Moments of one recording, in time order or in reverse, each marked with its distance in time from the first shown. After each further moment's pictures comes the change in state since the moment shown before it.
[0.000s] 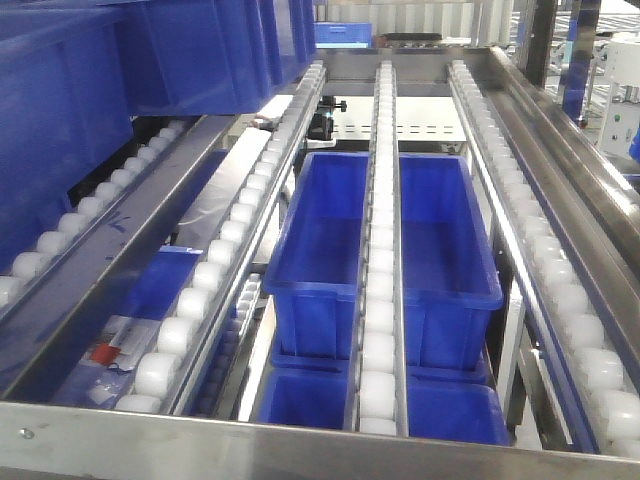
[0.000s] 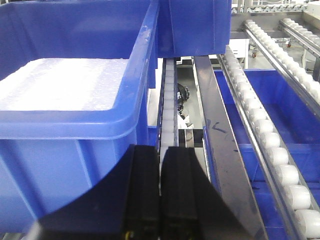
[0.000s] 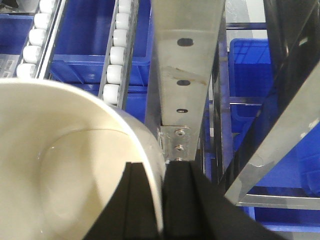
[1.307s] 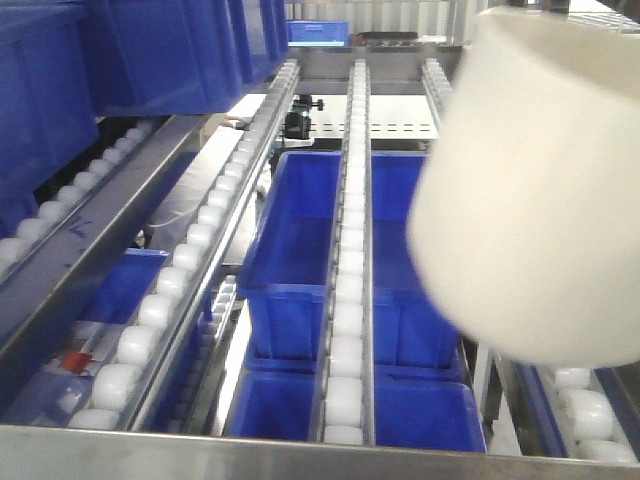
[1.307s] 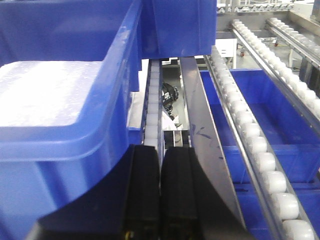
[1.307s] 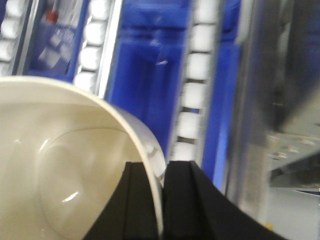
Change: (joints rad) left arm 0.000 0.000 0.000 0.000 0.000 0.000; right arm 0.276 0.505 -0.124 0.192 -0.160 0.026
